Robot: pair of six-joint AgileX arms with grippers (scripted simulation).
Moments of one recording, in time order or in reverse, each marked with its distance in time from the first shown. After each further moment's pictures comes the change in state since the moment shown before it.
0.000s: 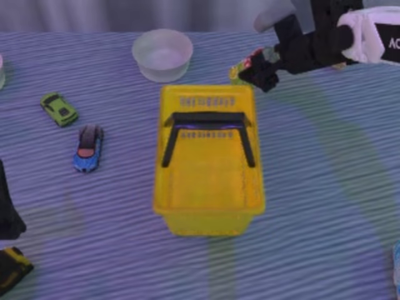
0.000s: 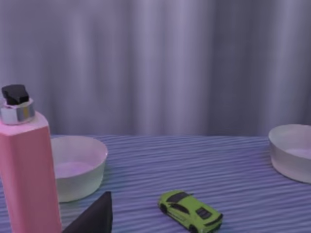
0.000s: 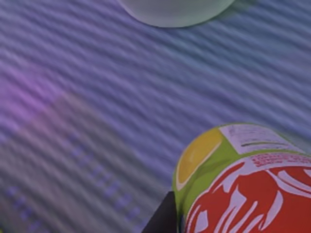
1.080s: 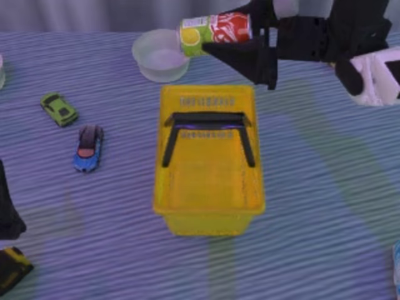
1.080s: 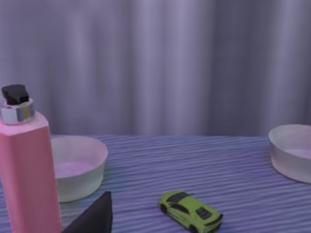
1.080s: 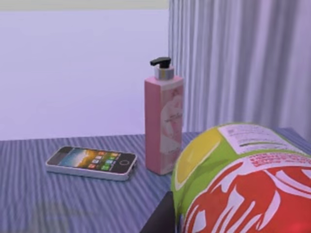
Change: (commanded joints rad) left arm 0.000 0.000 0.000 0.000 0.000 0.000; right arm 0.056 -0.225 -0.438 1.105 -0.612 0.316
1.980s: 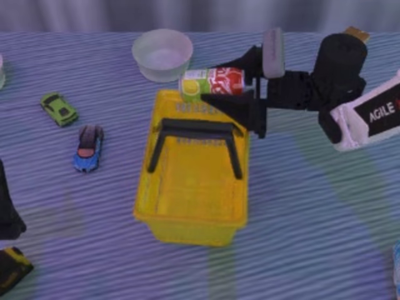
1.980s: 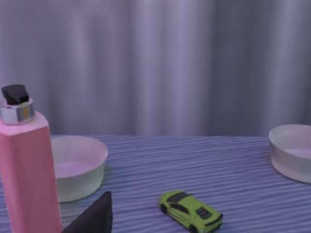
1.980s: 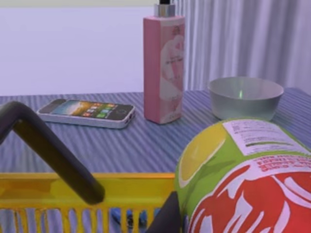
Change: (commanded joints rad) left arm 0.000 0.000 0.000 0.000 0.000 0.000; right arm 0.004 0.249 -0.051 0.291 0.004 -0.006
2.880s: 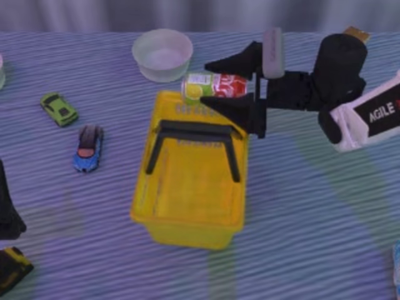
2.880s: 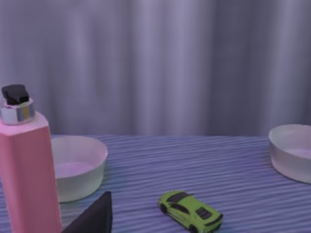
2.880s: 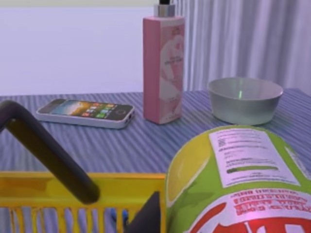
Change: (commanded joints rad) left arm 0.000 0.000 0.000 0.000 0.000 0.000; right arm 0.000 0.000 0.000 0.000 0.000 0.000
